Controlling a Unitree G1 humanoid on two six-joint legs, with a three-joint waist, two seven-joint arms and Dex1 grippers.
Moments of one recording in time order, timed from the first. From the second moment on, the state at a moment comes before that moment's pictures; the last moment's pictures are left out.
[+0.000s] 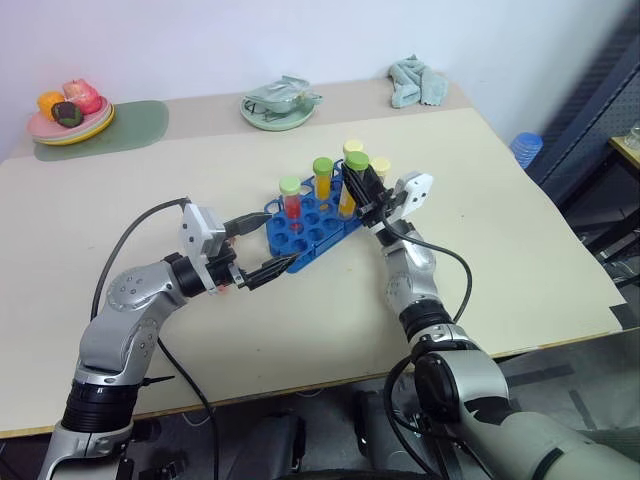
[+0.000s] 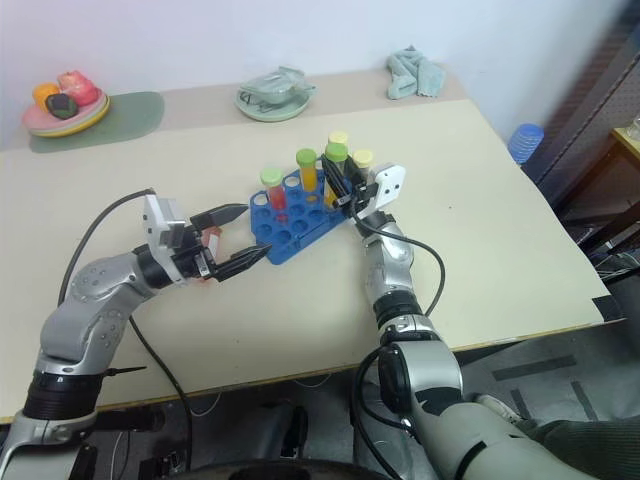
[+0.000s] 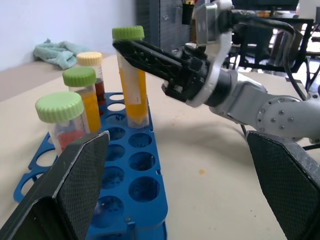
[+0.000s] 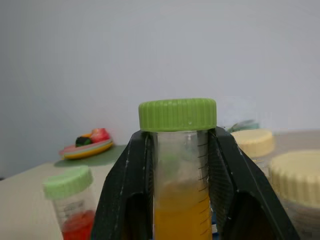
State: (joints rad) left arm -0.23 0.54 0.07 -0.26 -0.54 0.31 -0.87; right arm -0.79 0.04 -0.20 0.93 0.34 -0.57 0.75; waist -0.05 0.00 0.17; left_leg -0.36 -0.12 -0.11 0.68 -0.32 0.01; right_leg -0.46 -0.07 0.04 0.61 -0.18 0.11
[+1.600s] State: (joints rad) left arm -0.94 0.50 0.21 0.22 -0.56 1.61 0.08; right arm -0.57 -0.85 -0.02 -0.25 0.51 0.48 1.13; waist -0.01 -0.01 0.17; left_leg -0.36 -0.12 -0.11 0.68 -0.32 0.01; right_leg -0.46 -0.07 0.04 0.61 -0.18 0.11
